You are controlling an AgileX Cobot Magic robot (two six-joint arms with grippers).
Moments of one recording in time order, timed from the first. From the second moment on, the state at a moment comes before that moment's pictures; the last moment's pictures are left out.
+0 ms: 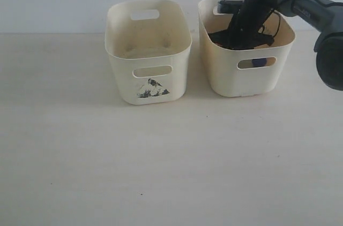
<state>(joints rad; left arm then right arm) -0.04 0.00 0.00 0.21 0.34 -0.03 0.11 2.63 -2.44 0.13 1.17 0.03</state>
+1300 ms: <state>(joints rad) -0.04 0.00 0.00 0.21 0.34 -0.03 0.36 2.33 -2.46 0.32 1.22 -0.13</state>
